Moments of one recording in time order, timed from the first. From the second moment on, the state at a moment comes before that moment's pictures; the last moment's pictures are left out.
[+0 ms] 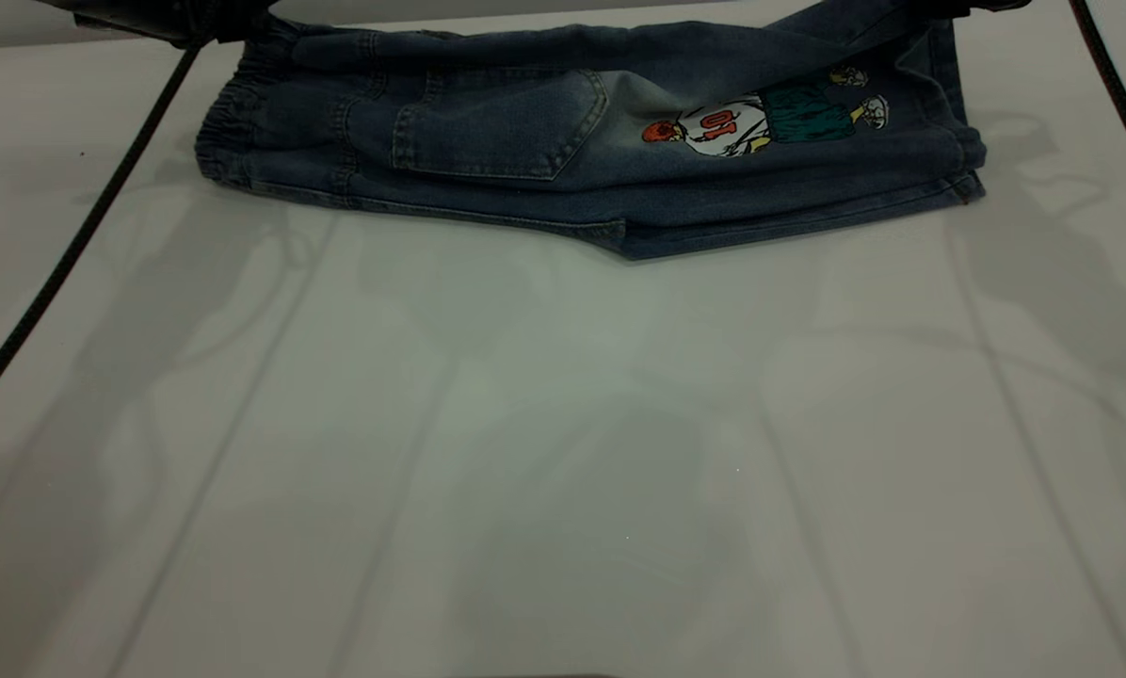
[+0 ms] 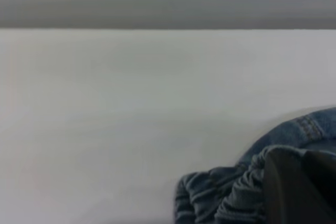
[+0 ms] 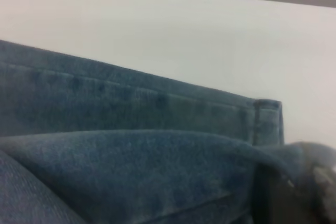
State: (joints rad) left arm -0.13 2.24 -1.32 -0.07 -0.38 -0.06; right arm 0.12 2.19 -1.26 0.59 -0.19 -0.51
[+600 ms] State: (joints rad) left arm -0.12 2.16 -1.37 -0.04 -0.02 -0.06; right arm 0.11 2.13 -1.30 0.63 0.12 -0.51
